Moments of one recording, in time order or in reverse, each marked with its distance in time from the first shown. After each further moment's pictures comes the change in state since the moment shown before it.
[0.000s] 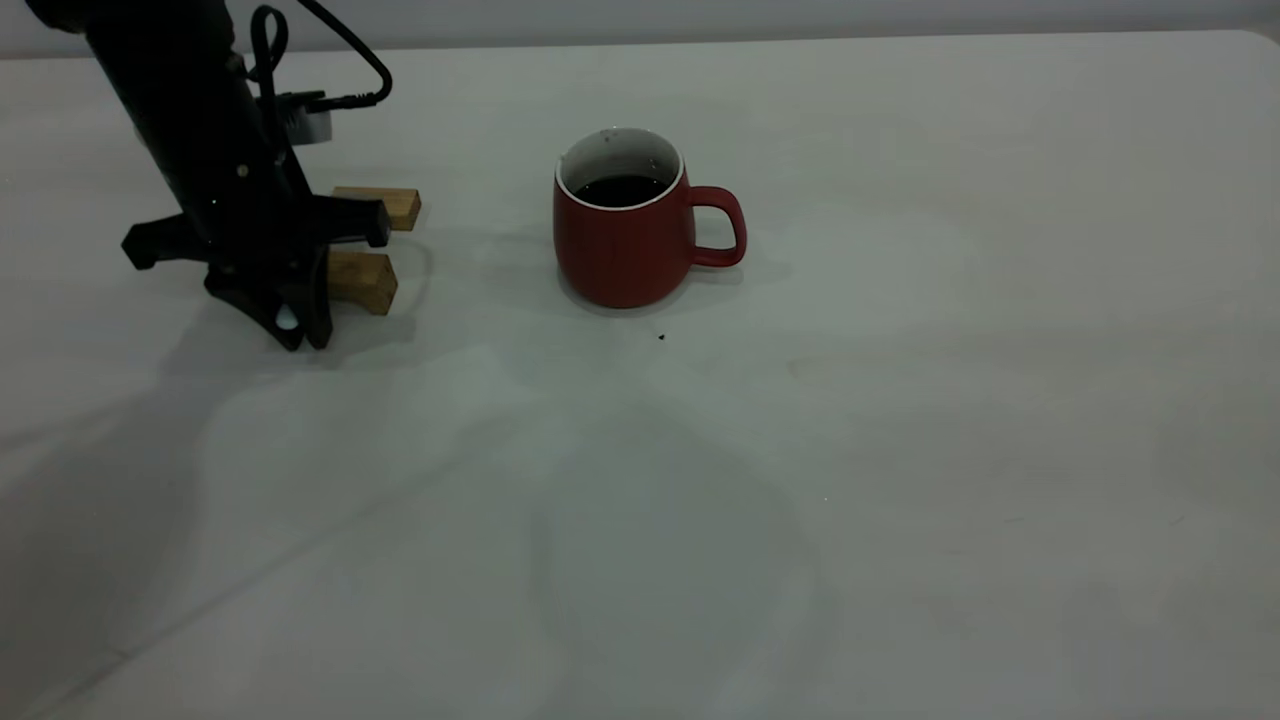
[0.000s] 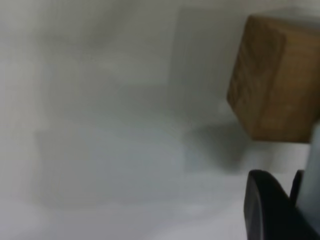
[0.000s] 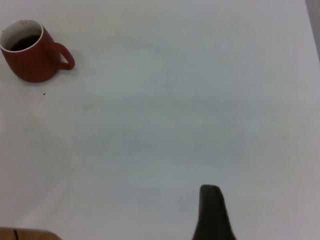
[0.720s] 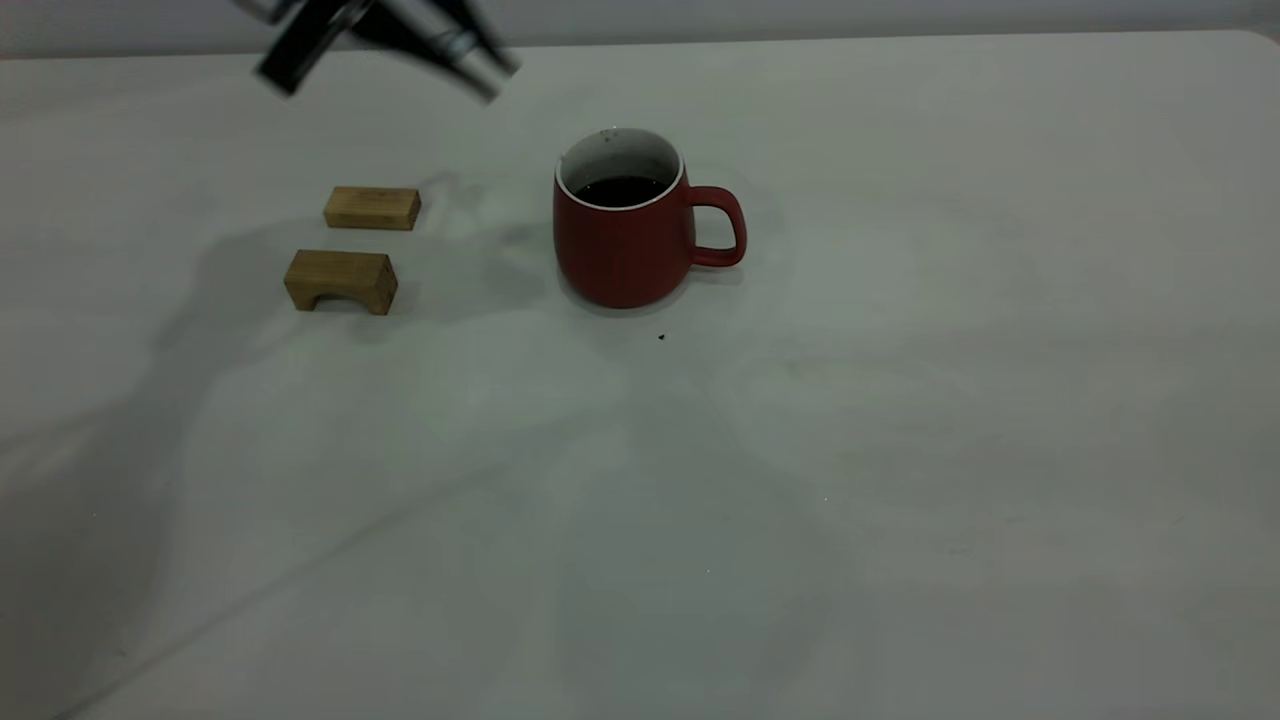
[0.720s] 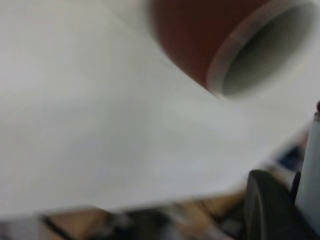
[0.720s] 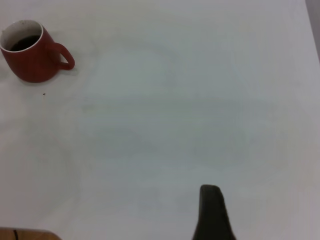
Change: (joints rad) left arm -0.003 -0.133 -0.209 -0.770 0.414 -0.210; right arm 0.000 0.000 0.000 0.000 0.000 0.000
